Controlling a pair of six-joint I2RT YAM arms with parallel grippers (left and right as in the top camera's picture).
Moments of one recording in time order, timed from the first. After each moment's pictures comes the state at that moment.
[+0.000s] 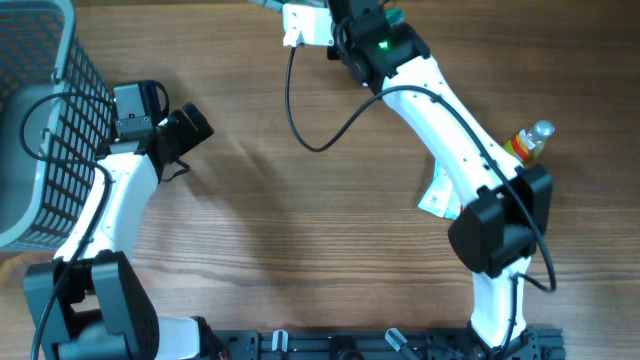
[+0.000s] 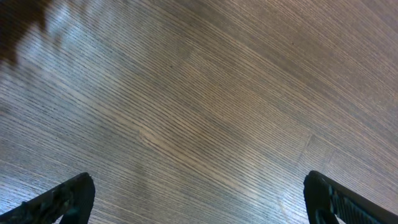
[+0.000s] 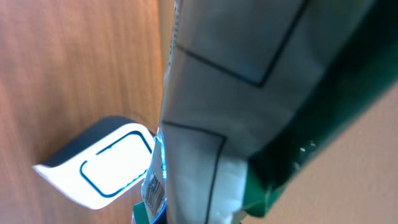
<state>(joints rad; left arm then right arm) 0.13 1.58 1.02 -0.44 0.02 -0.47 0.50 2.13 2.05 -0.53 0.28 -1.27</state>
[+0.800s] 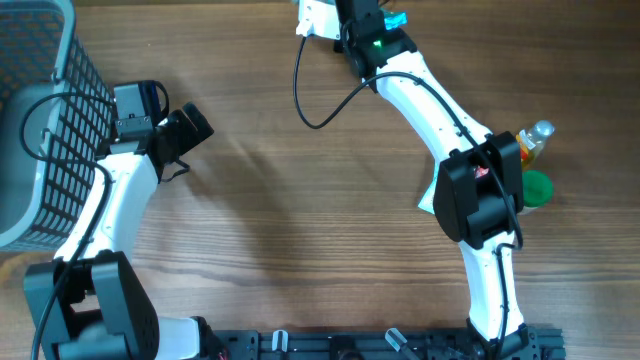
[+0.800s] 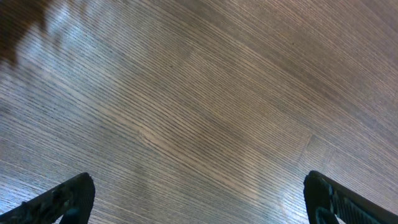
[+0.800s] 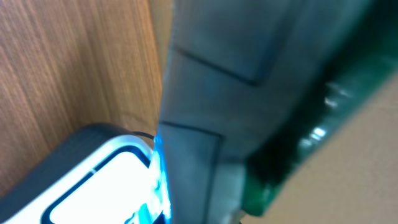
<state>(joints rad) 0.13 1.58 1.02 -0.44 0.02 -0.47 0.45 2.30 2.05 -0.35 0.30 -1.20</state>
